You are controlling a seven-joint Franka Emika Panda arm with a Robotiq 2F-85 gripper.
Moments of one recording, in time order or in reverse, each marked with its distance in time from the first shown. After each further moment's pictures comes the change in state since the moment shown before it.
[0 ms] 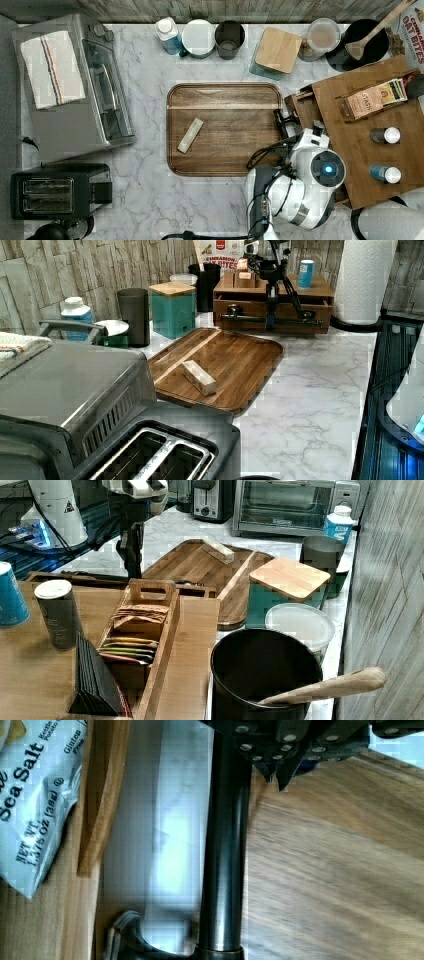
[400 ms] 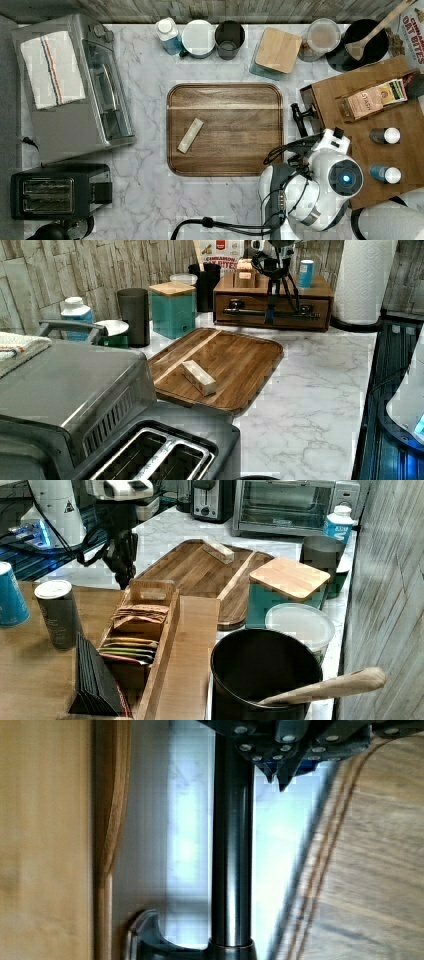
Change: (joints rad) arm -0.034 0.051 -0.045 0.014 0.050 0.165 -0.057
